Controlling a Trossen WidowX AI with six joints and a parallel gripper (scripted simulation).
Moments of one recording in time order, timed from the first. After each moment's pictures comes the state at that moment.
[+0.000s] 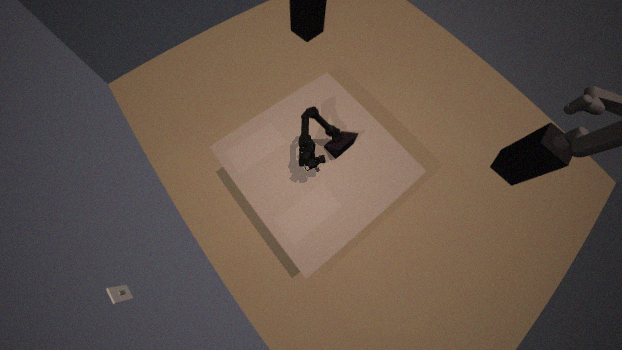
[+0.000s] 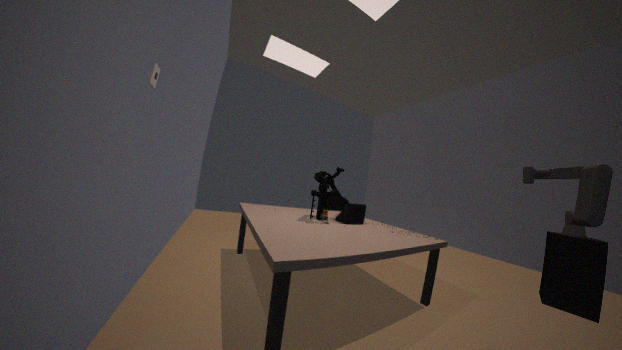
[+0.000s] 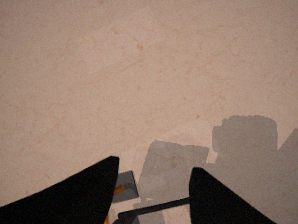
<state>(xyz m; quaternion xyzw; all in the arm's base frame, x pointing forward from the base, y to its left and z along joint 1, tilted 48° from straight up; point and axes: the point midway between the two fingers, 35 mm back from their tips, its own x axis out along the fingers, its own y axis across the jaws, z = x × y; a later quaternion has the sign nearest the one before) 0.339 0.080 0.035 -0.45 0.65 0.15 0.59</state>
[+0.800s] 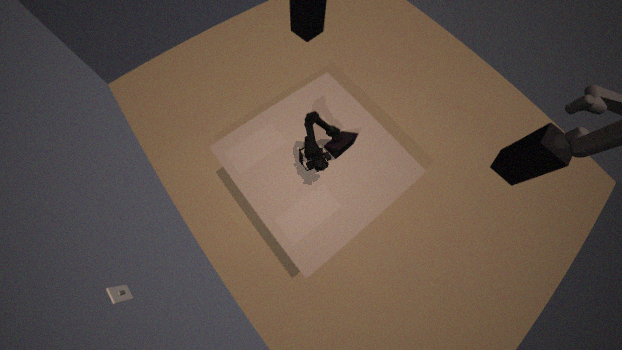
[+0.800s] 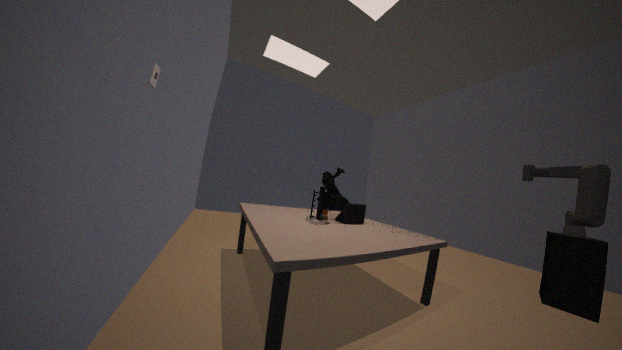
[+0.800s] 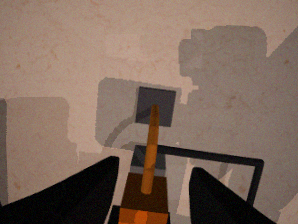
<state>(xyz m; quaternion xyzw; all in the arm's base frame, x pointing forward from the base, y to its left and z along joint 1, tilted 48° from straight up) 0.279 0.046 -0.002 -0.60 0.70 0.17 0.34</state>
